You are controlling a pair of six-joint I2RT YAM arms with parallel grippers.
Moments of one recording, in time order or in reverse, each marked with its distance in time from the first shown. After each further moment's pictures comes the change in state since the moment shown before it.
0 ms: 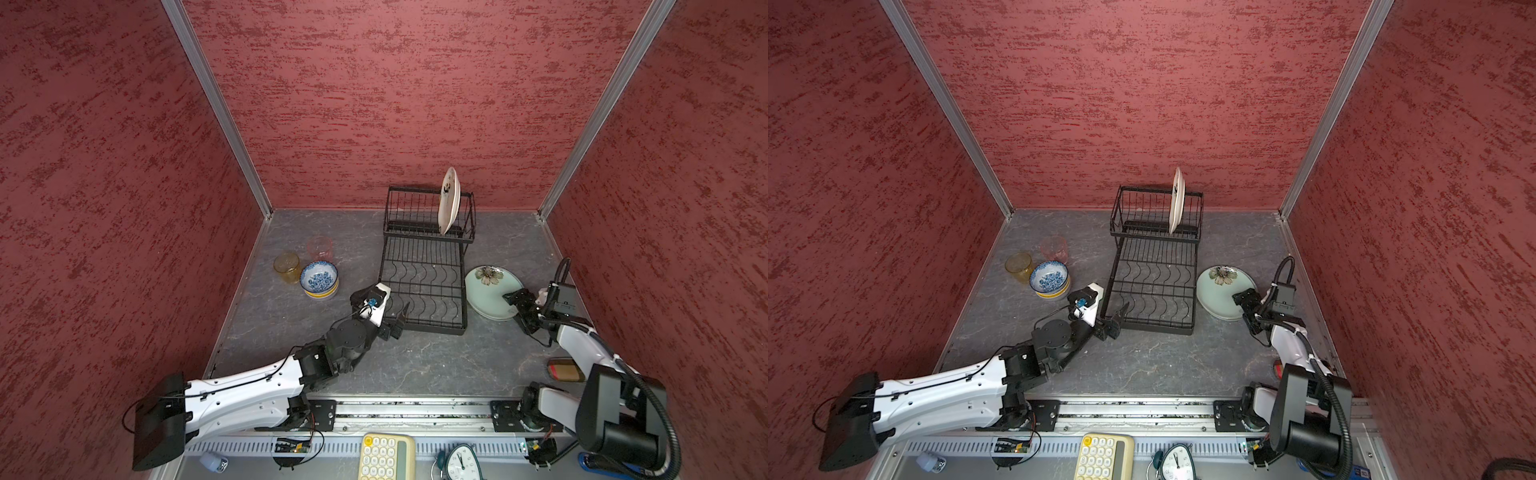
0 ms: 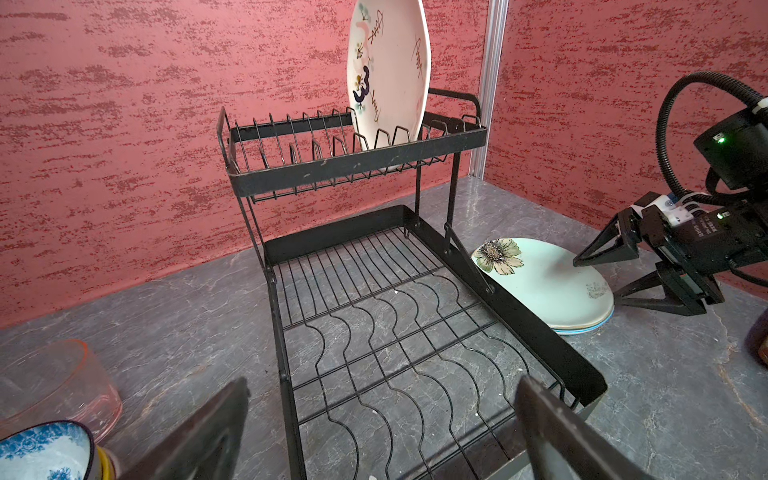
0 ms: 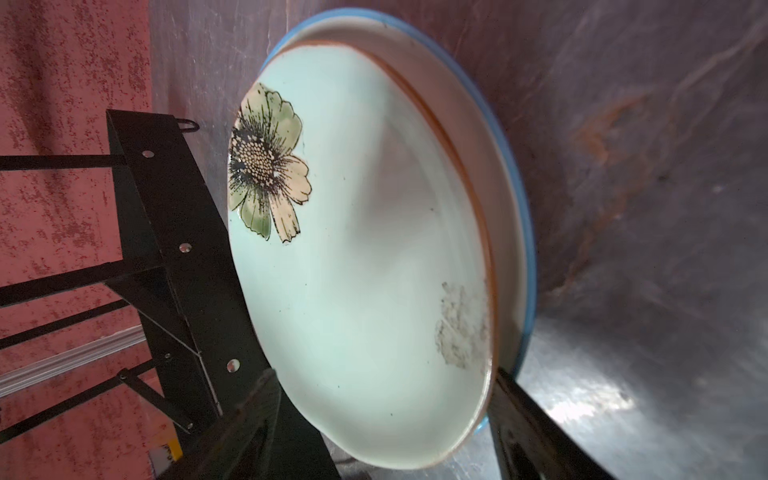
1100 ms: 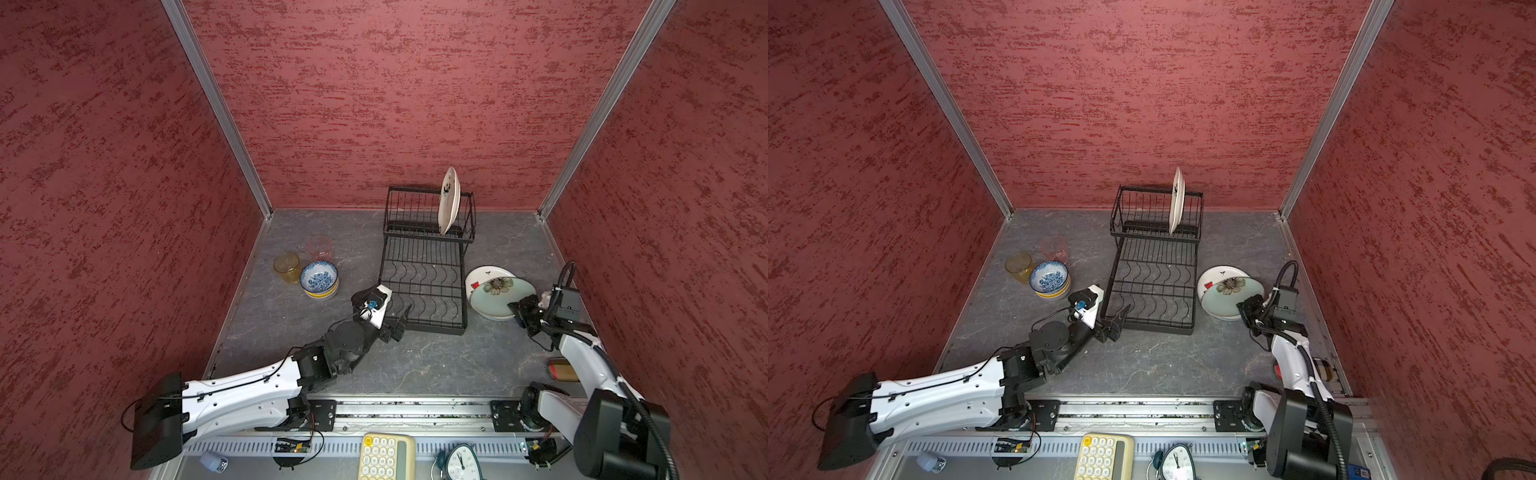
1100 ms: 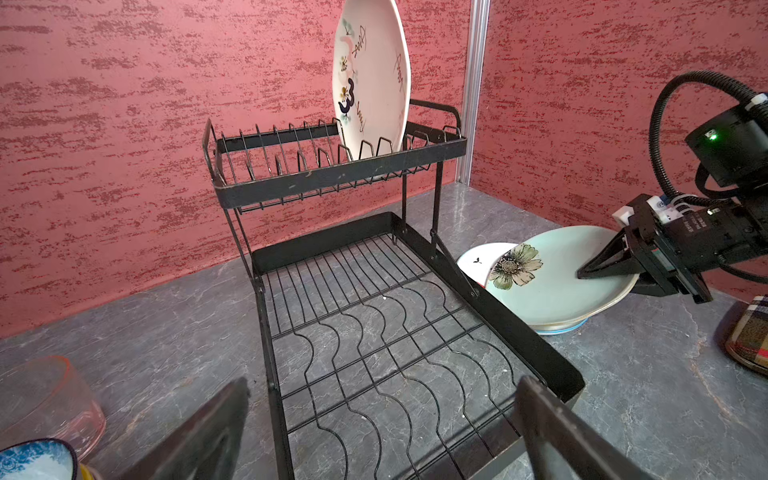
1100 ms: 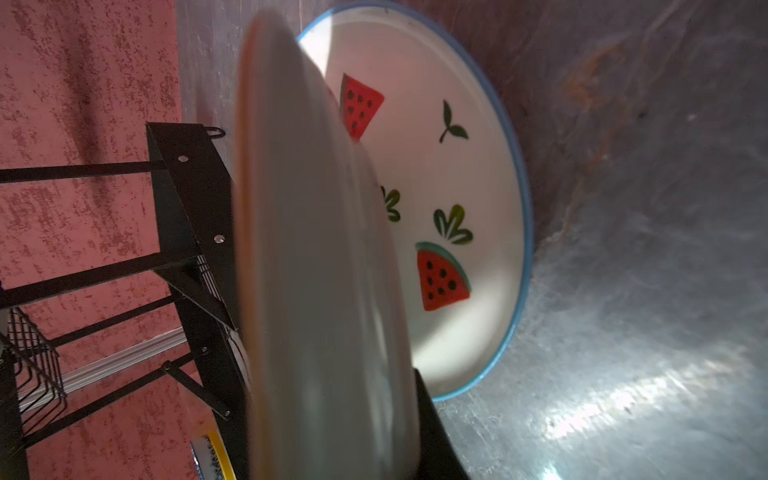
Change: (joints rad) left arm -0.023 -0.018 0.000 0.005 0.019 0.014; right arm 0.002 -0.123 -0.030 -0.040 -0.038 0.099
